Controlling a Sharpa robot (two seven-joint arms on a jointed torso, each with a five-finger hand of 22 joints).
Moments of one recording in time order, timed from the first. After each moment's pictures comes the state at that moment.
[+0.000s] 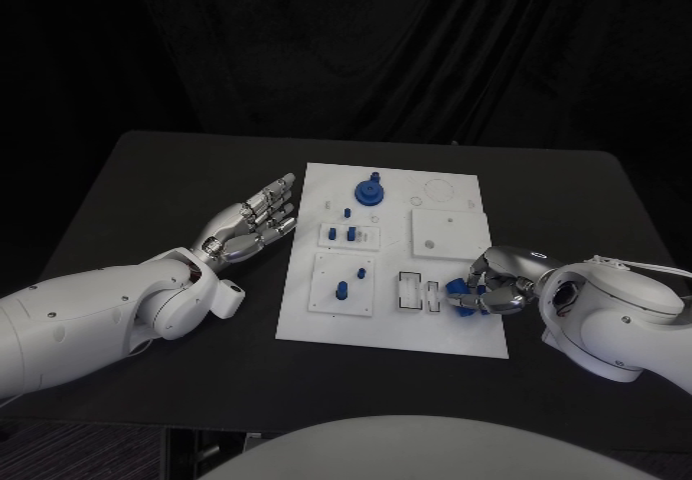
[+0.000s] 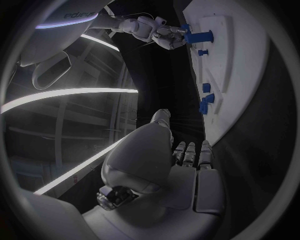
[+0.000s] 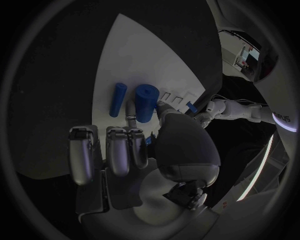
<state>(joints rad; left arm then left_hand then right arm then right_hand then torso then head) 1.12 -0.91 -0.21 1.44 -0.36 -0.11 0.68 1.60 0.19 -0.17 0.26 0.58 0.14 -0.12 0.02 0.02 0.01 0.02 0.01 0.00 0.00 0.03 0.01 0.00 0.15 0.02 0.09 0.01 0.03 1.20 -1.16 -0.25 1.95 -1.40 -0.27 -0.54 1.14 -0.08 0.18 0.23 0.28 0.94 0.05 0.48 0.64 1.46 -0.03 1.57 1.31 1.47 -0.10 1.56 1.31 0.01 1.47 0.01 1.56 1.31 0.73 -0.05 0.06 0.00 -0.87</state>
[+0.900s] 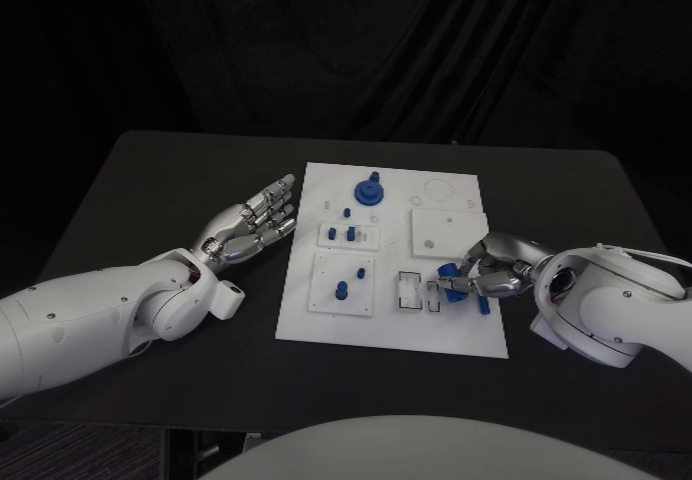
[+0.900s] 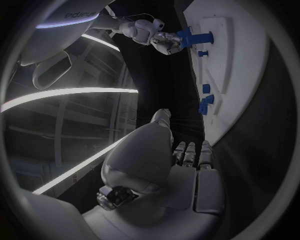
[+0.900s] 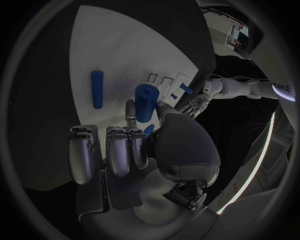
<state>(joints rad) 1.12 -0.91 -0.21 1.44 -0.36 -0.11 0.68 1.60 0.18 -0.16 0.26 0.58 0.14 -0.12 0.02 0.02 0.01 0.02 0.01 0.00 0.00 0.03 0.01 0.00 0.15 0.01 0.09 0.01 0.03 1.25 -1.14 -0.25 1.95 -1.20 -0.34 -0.52 1.14 -0.08 0.18 0.23 0.28 0.94 0.05 0.48 0.64 1.46 -0.03 1.57 1.31 1.47 -0.10 1.56 1.31 0.01 1.47 0.01 1.56 1.31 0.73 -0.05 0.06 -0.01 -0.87</state>
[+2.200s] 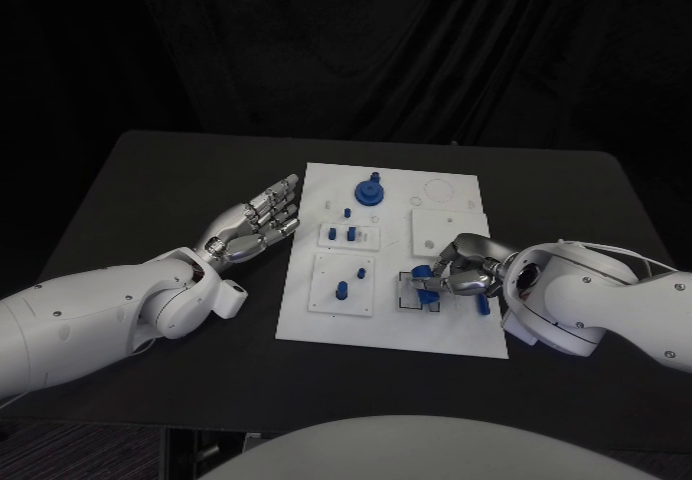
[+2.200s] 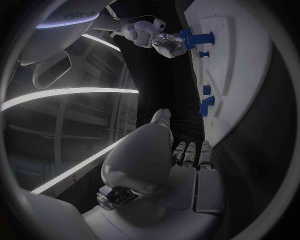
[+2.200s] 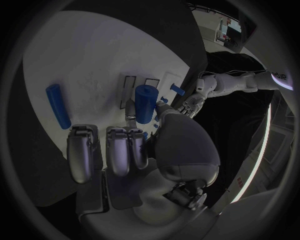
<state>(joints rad) 1.11 -0.90 -0.21 1.43 -0.36 -0.10 0.68 1.60 0.18 -0.16 0.26 0.58 0.14 -0.12 0.02 0.02 0.01 0.02 0.01 0.00 0.00 0.03 0.01 0.00 0.15 0.02 0.09 0.01 0.03 1.25 -1.03 -0.25 1.90 -1.10 -0.32 -0.51 1.11 -0.05 0.18 0.23 0.28 0.94 0.05 0.45 0.63 1.46 -0.03 1.57 1.31 1.47 -0.10 1.55 1.31 0.01 1.47 0.01 1.53 1.31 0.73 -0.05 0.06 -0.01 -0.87</state>
